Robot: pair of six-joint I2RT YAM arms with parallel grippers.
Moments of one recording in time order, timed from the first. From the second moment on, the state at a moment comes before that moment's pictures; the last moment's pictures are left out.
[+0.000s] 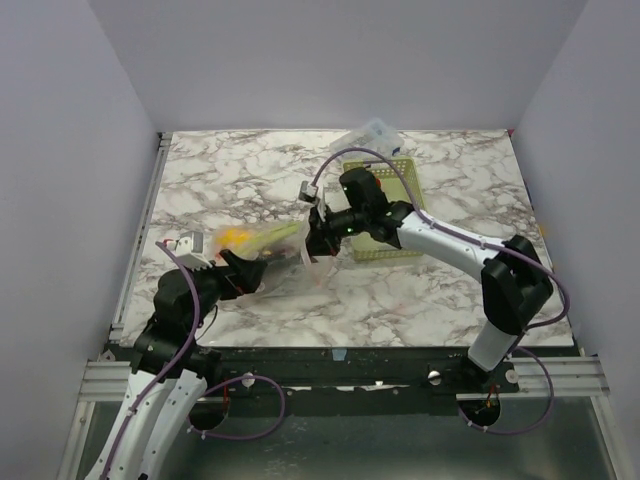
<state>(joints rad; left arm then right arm) -0.30 0.28 0.47 -0.45 0.11 -0.65 0.76 1.74 1.28 -0.15 -0.80 -0.12</state>
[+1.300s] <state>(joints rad) -0.30 0.26 0.47 -0.45 0.19 -0.66 0.52 1.58 1.18 -0.39 -0.92 -0.40</state>
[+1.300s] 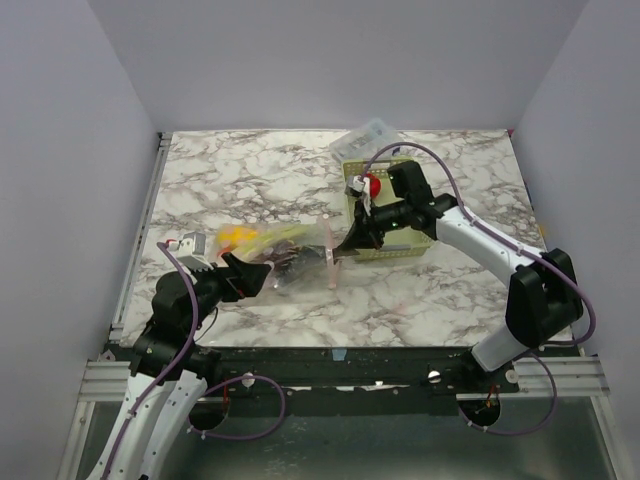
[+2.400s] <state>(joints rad) -0.30 0.25 0.47 -0.45 0.20 -0.66 0.34 1.46 1.07 -0.35 -1.02 -0.29</state>
